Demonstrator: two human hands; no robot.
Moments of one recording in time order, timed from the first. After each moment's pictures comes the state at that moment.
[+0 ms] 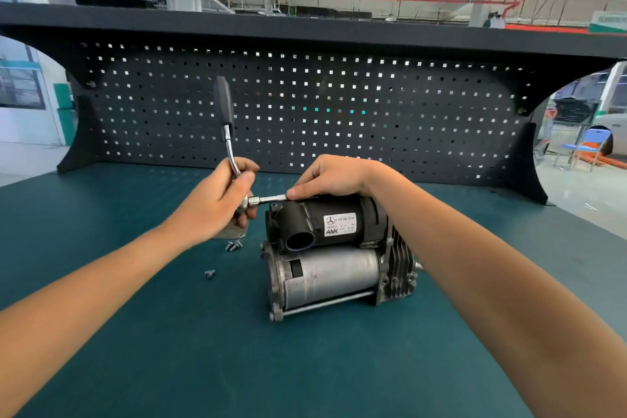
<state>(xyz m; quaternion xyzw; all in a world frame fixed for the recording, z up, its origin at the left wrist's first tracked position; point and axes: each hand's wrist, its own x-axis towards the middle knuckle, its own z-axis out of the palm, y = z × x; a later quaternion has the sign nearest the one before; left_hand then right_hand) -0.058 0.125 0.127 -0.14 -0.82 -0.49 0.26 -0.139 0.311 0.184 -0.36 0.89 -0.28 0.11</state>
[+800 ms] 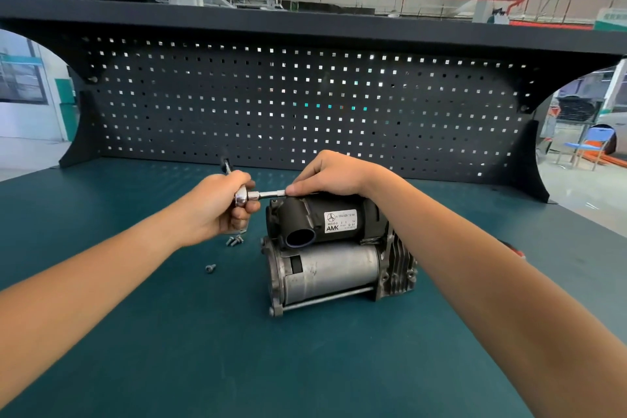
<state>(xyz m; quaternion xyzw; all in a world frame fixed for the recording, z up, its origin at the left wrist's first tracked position) -0.068 0.130 0.135 0.05 -0.70 -0.71 0.05 -0.136 0.311 0.176 -0.36 0.87 -0.32 0.07</state>
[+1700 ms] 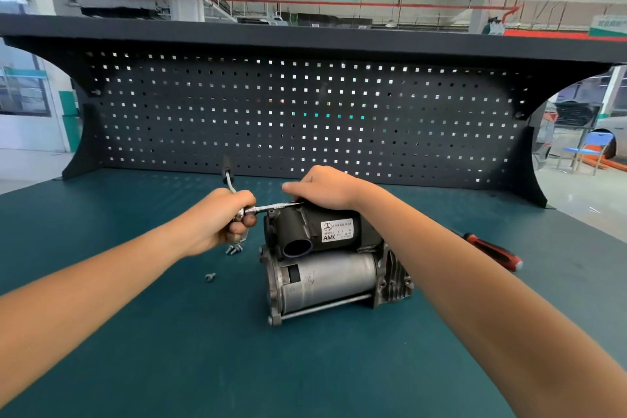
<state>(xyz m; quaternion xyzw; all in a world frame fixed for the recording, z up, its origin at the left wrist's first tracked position) -0.071 0.131 0.132 0.07 -0.76 -0.65 0.05 -0.122 0.301 0.172 -0.32 0.91 -0.25 -0.01</state>
